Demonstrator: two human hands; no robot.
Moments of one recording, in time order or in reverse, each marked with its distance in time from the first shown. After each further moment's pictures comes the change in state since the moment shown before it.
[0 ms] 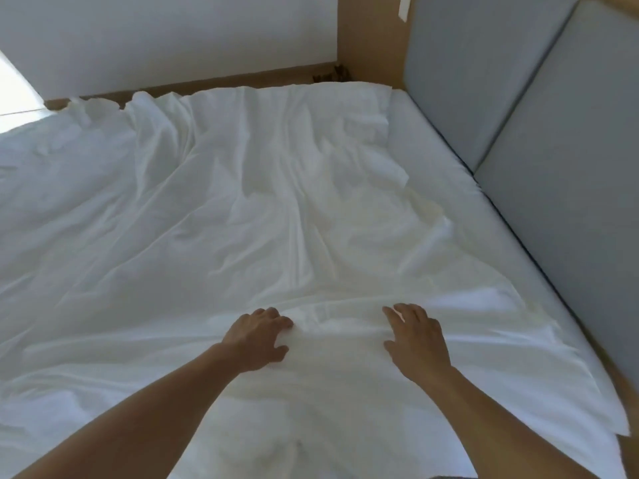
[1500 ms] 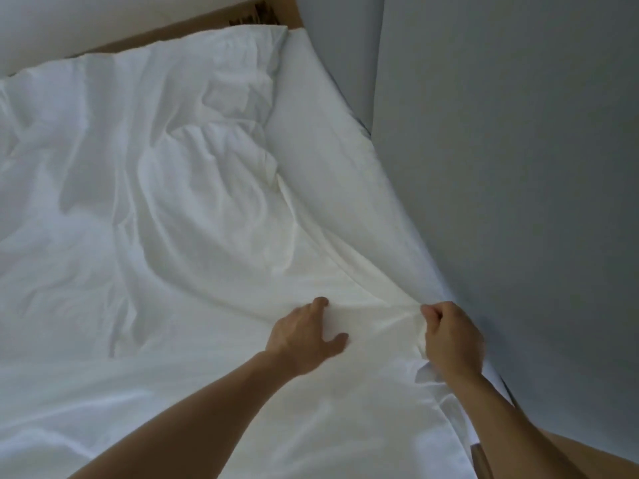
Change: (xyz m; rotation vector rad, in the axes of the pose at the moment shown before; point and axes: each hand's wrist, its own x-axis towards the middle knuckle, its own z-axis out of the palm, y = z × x) left_hand 0.227 0.354 0.006 -0.252 0.005 -0.038; right_hand 0.038 0.353 0.061 0.550 0.243 0.597
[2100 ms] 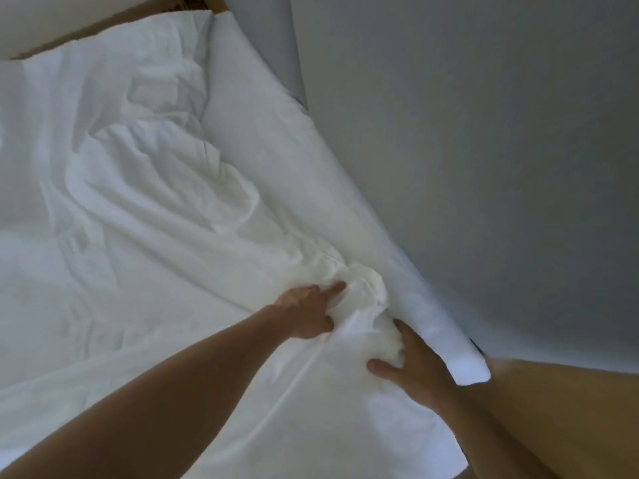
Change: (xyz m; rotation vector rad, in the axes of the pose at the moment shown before) left_hand 0.032 0.059 0.015 0.306 -0.383 0.252; right_hand -0.088 0.061 -0.009 0.265 -0.653 0.166
